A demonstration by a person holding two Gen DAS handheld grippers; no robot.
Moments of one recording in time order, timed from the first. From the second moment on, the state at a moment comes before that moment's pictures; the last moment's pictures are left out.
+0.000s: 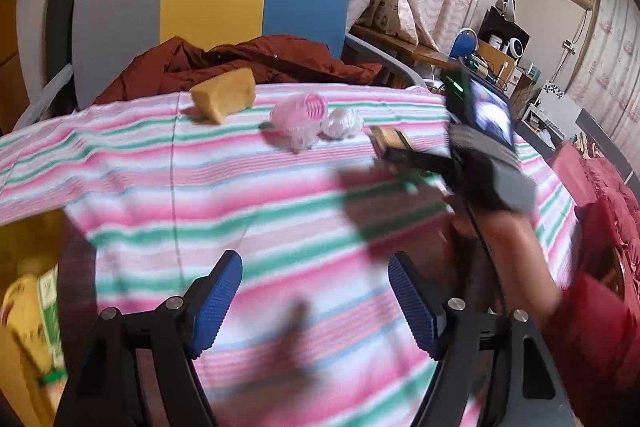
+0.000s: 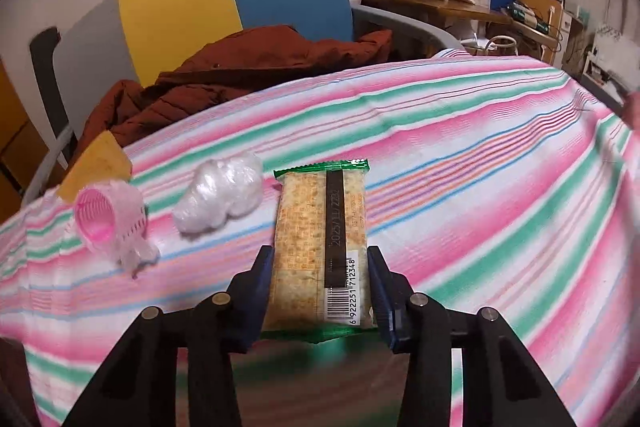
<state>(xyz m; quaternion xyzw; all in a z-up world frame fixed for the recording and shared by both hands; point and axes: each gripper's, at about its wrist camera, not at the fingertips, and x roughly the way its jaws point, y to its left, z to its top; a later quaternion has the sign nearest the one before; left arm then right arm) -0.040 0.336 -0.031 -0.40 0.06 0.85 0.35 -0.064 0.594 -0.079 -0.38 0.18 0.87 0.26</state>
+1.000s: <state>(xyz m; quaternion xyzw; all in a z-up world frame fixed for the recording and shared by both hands) -0.139 0.419 -0.072 -0.37 0.12 0.88 0.27 -0.032 0.602 -0.088 -0.35 0.18 0.87 0.29</state>
